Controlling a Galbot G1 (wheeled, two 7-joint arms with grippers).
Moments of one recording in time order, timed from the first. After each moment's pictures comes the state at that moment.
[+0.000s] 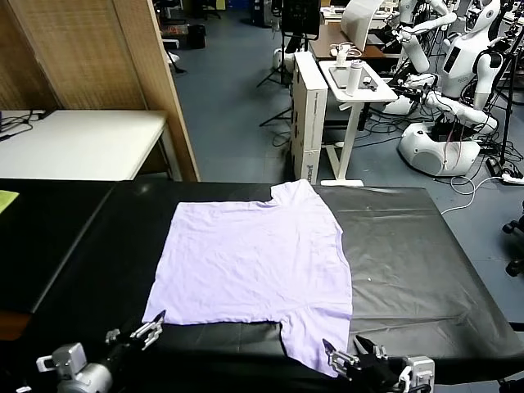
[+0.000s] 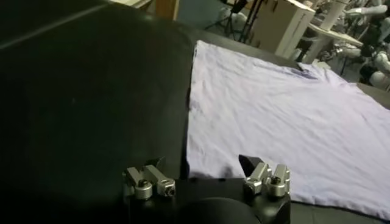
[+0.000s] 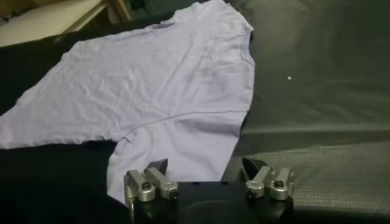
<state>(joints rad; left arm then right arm) 1.82 -1.11 -0.72 -2.19 -0.78 0.43 -0.13 -1.82 1.14 0.51 2.37 0.63 -0.64 0.22</state>
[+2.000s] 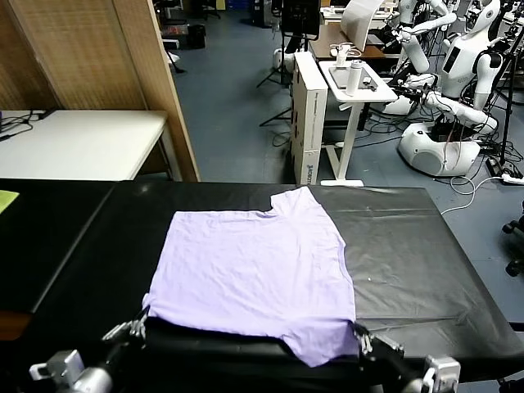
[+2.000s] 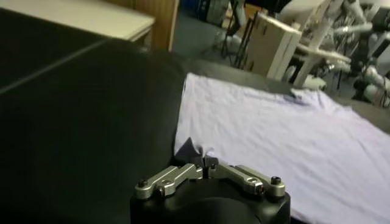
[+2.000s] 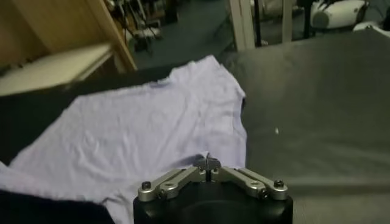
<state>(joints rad) 1.74 -1.18 -0.69 -2.23 -0.69 0.36 -0.16 -1.57 1.04 0.56 2.26 0.80 -0.54 0.21</state>
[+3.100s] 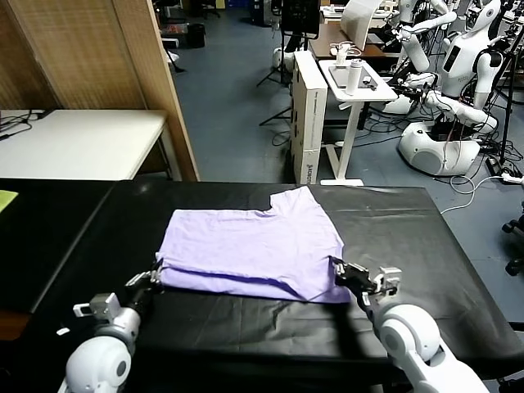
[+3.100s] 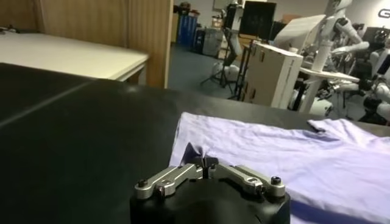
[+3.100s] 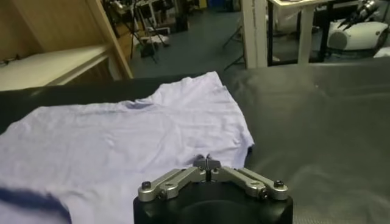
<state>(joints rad) 1.43 -1.18 -0.59 -1.98 -0.57 0.35 -0.15 -1.17 1.05 0.30 1.94 0.77 -0.53 0.22</state>
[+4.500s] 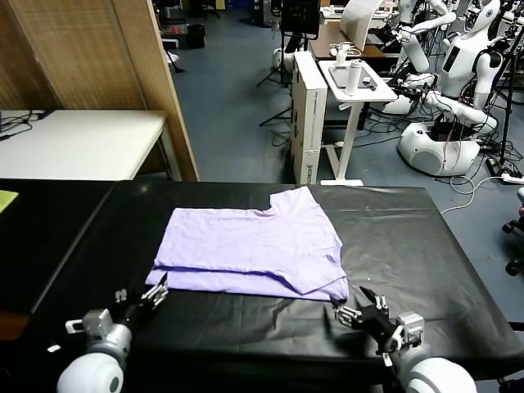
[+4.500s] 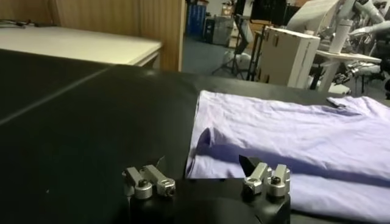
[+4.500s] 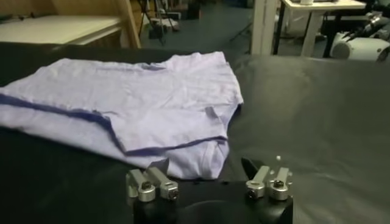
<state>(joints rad) 1.52 -1.19 -0.63 -1.97 -0.54 0.32 -0.13 -1.53 0.99 0.42 2.15 0.55 -0.49 0.11</state>
